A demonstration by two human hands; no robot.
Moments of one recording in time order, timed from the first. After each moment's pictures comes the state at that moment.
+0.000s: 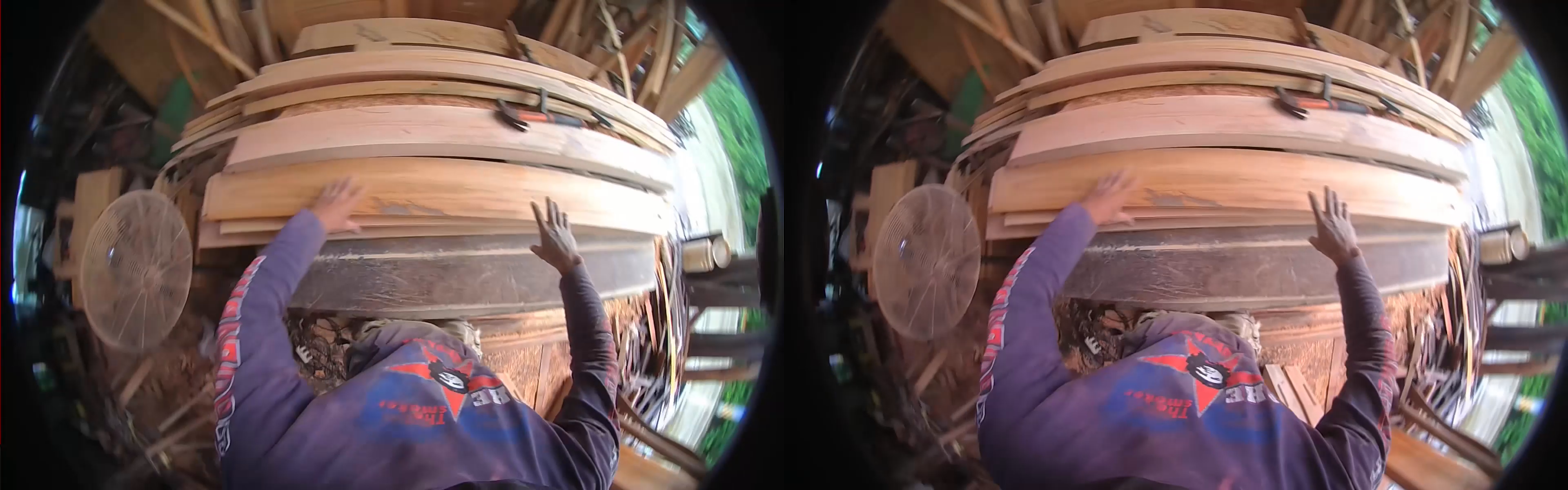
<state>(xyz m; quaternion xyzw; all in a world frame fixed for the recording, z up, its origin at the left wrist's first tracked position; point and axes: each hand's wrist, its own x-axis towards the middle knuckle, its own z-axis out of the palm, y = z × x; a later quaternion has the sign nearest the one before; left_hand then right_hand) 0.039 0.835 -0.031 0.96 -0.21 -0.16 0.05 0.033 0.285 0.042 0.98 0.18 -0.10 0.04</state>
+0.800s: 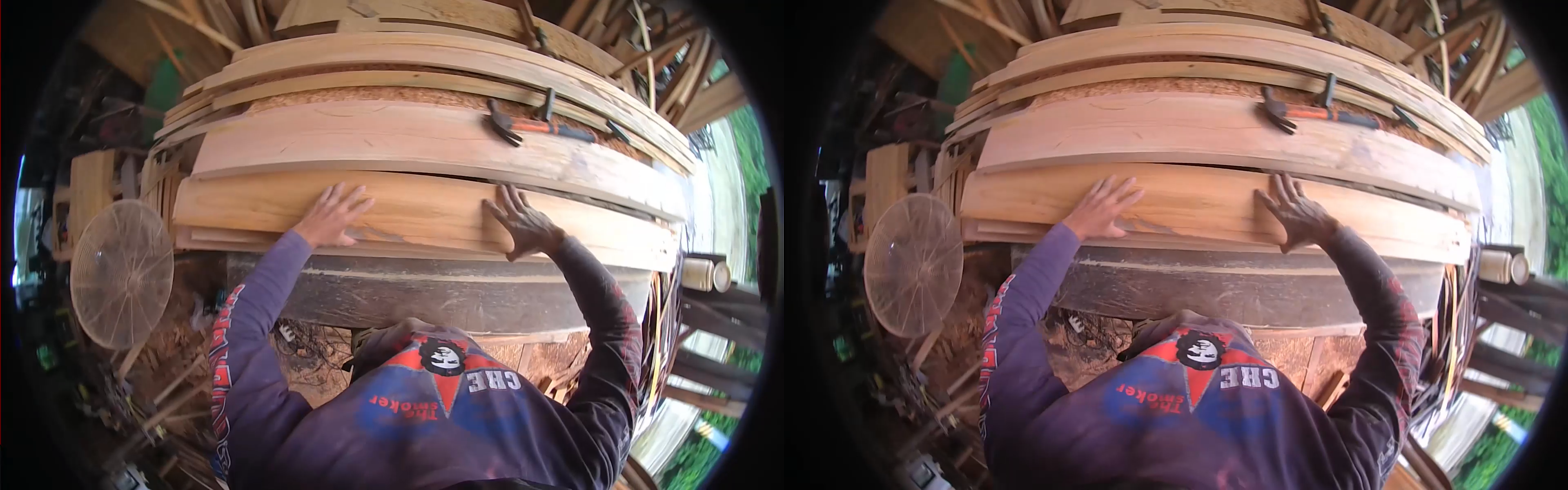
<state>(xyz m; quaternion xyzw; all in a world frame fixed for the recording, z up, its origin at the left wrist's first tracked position) 0.091 0.744 -0.022 0.95 -0.28 -0.11 0.05 0.195 0.277 0.022 0.85 0.47 -0.24 0.02</state>
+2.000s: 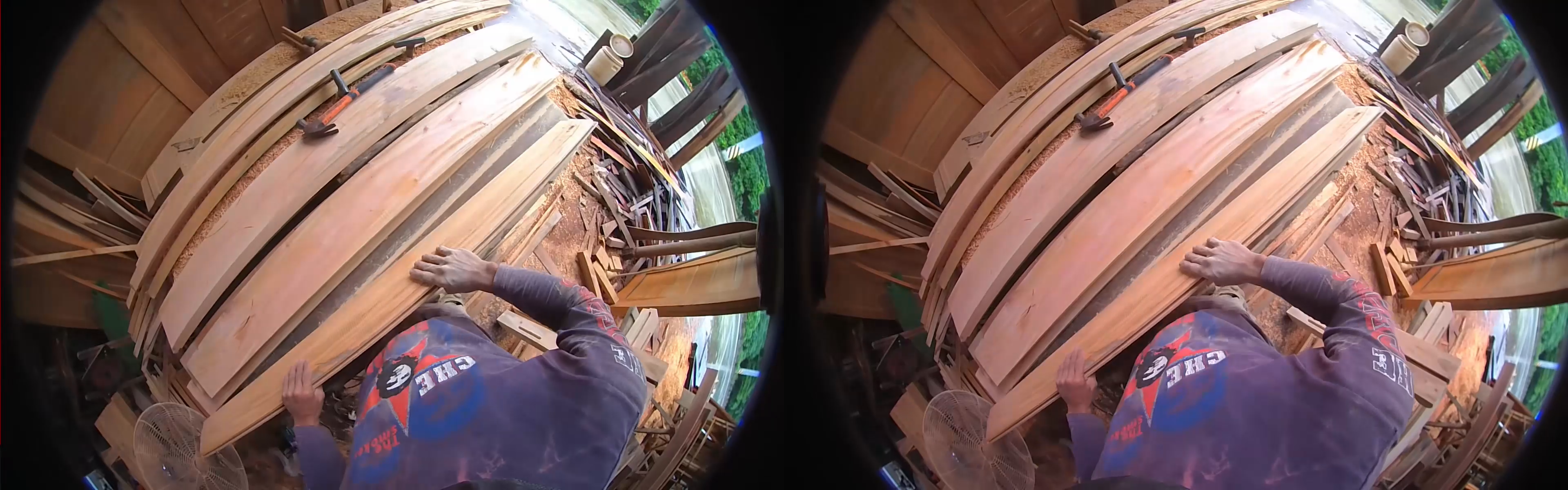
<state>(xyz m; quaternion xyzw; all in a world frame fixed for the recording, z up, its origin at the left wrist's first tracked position) -0.147 0.788 0.001 0.96 -0.25 -0.01 0.11 -0.084 0.281 0.009 0.93 0.34 -0.07 -0.13</state>
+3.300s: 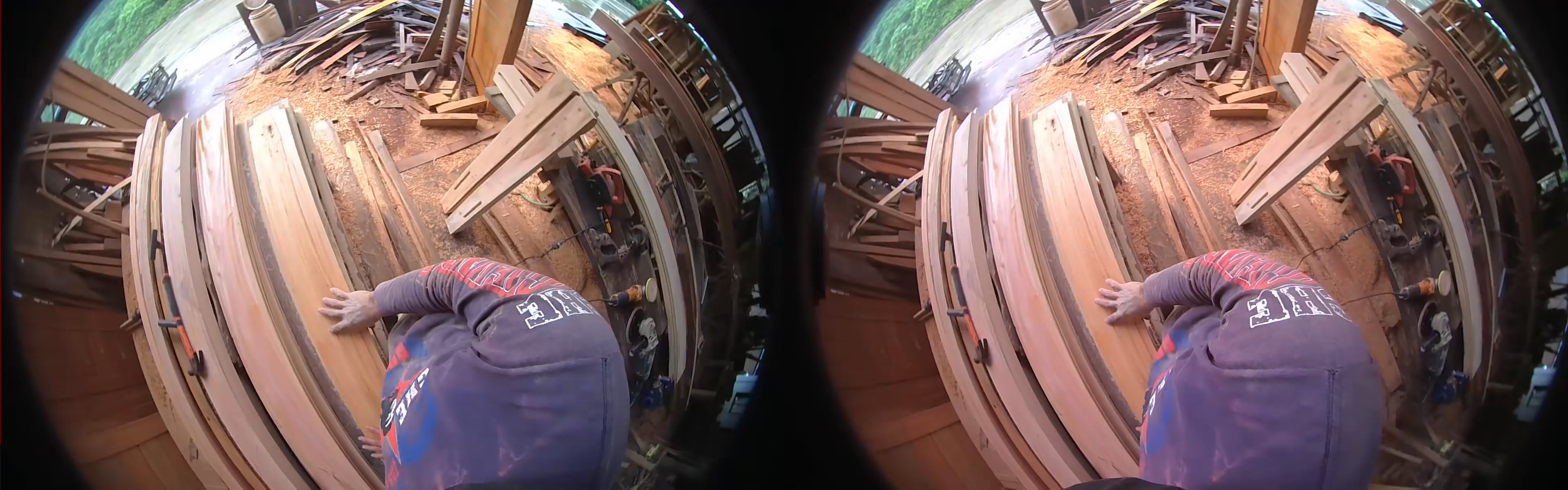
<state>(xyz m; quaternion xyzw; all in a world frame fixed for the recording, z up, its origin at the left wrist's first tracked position) -0.115 0.767 -0.125 0.94 -0.33 -0.07 -0.04 -0.157 0.301 -0.100 0.99 0.04 -0.09 -0.09</state>
